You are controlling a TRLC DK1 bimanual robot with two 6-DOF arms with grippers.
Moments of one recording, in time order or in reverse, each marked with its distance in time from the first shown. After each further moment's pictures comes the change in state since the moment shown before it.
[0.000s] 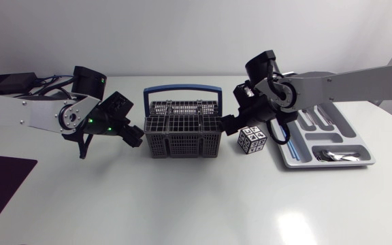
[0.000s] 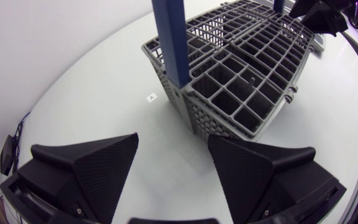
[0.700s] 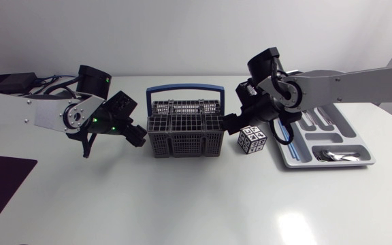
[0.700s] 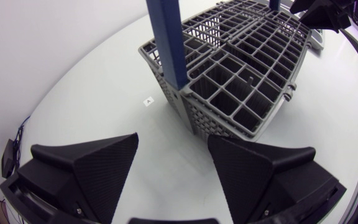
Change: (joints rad) left arm -0.027 0.010 0.012 -0.002 -0.014 0.000; right arm 0.007 -0.040 -0.023 -0.003 0.037 0.003
